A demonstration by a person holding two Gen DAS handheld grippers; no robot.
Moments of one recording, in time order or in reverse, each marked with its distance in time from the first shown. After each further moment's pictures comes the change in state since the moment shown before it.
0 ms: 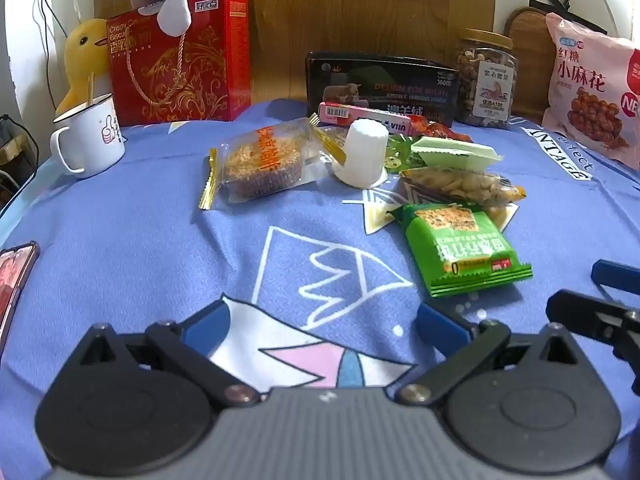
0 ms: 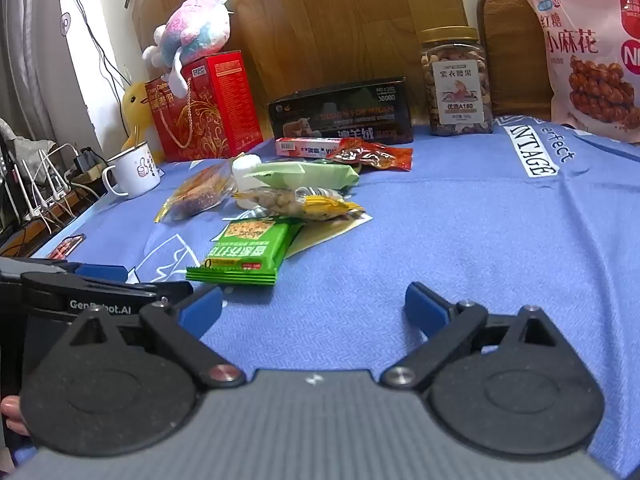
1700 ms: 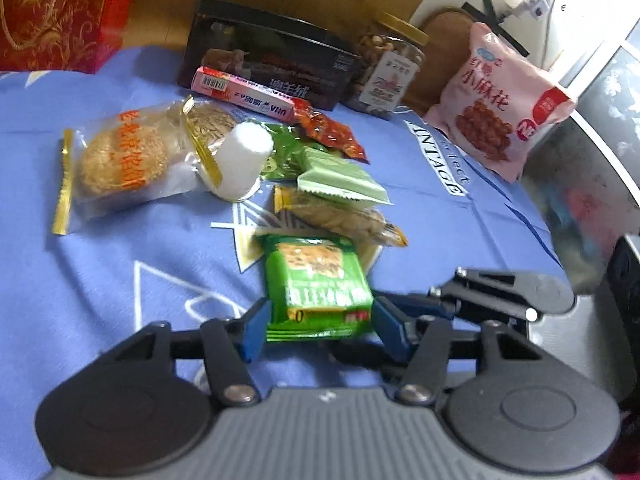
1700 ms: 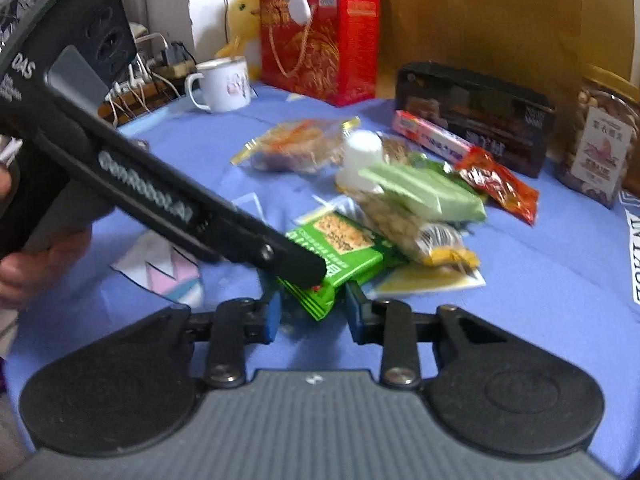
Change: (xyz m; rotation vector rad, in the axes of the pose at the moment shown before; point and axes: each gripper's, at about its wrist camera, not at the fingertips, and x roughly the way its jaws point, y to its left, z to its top) left arm 0.029 0.016 0.072 -0.062 0.235 -0.542; right arm 0.043 0.045 0.042 -0.361 0.210 0.209
